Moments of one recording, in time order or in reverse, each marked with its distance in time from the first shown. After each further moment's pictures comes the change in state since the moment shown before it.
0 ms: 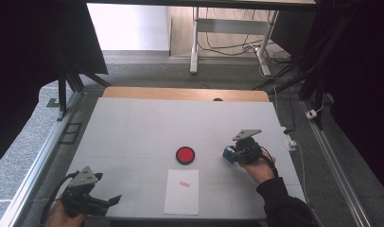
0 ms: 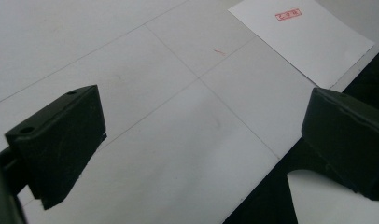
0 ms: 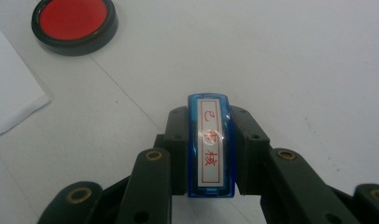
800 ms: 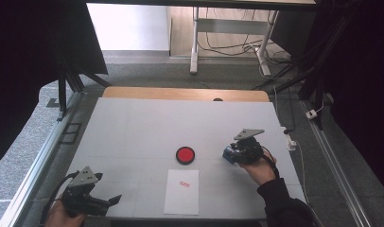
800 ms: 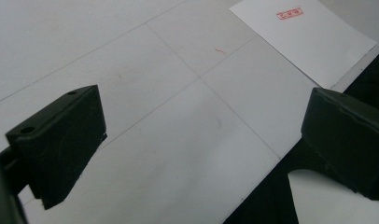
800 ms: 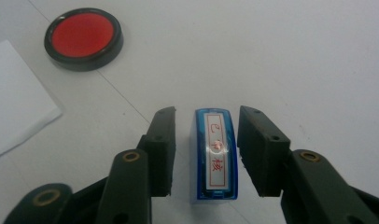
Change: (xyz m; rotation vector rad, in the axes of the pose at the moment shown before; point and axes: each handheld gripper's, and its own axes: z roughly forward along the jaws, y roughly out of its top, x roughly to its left) left arm 0.000 0.000 0.000 0.003 0.002 -0.002; right arm 0.003 0.004 -0.011 -0.056 -0.009 0.018
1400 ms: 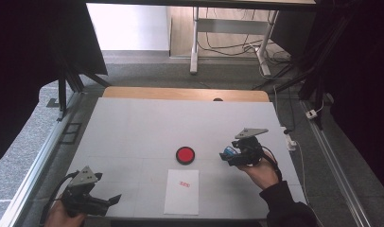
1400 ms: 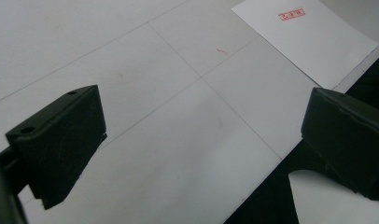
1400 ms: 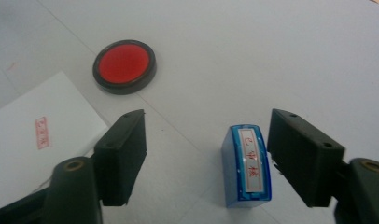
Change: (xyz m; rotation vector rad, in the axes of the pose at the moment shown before) left arm 0.000 0.000 0.000 0.001 0.007 -0.008; right arm 0.015 0.010 -0.020 -0.048 0.064 0.063
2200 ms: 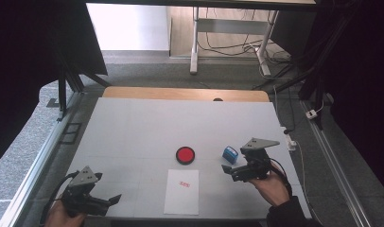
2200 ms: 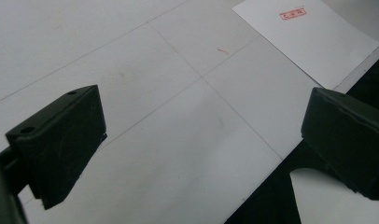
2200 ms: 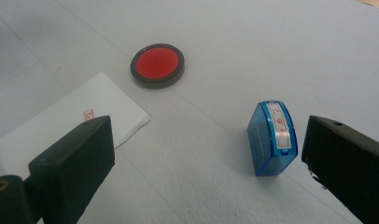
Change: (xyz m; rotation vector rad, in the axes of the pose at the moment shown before) left arm 0.000 0.000 0.000 0.002 0.002 0.002; right arm 0.026 -0.019 -0.037 -0.064 0.011 0.035
